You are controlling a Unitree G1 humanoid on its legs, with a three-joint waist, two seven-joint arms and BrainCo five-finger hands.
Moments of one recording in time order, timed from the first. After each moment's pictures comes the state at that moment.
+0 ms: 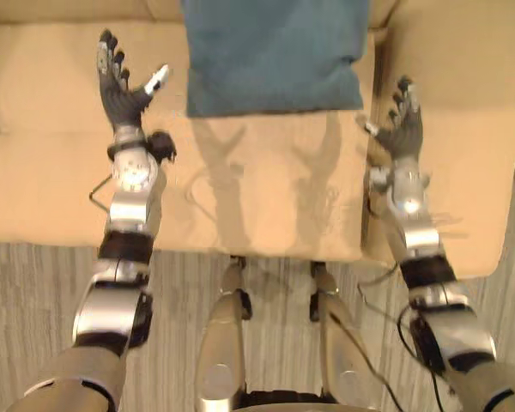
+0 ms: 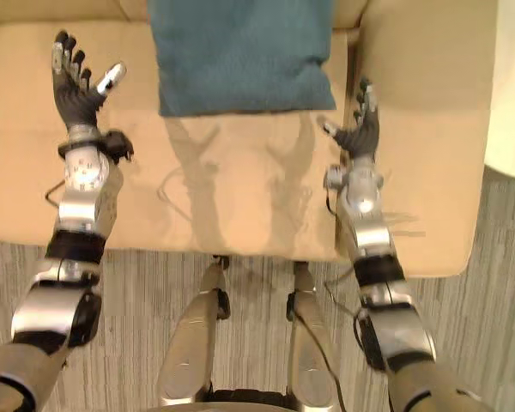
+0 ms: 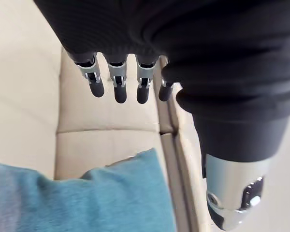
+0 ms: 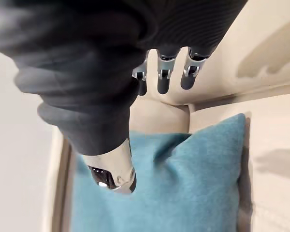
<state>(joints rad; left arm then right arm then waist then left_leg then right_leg) -0.54 0.38 0.01 0.33 -0.26 -0.28 0.33 -0.41 -0.31 0.04 0.25 0.18 -0.22 -0.26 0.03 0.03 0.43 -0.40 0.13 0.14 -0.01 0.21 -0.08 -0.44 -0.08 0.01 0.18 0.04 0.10</state>
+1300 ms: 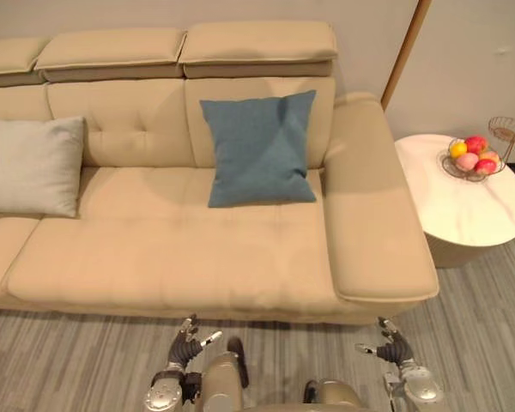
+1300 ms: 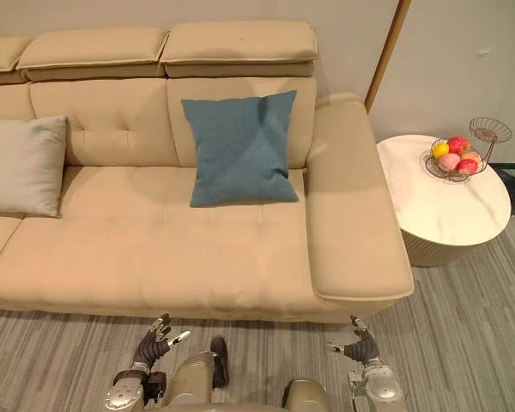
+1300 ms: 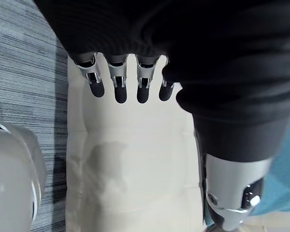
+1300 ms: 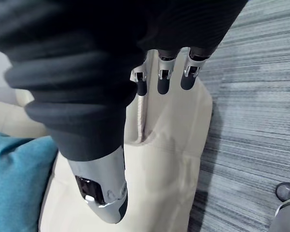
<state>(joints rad) 0.23 0.10 0.04 0.58 -0.03 -0.18 -0.02 0.15 -0.25 -0.07 0.70 -0.07 -0.17 -0.02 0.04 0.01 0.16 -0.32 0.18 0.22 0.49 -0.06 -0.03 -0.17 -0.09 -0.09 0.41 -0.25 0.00</state>
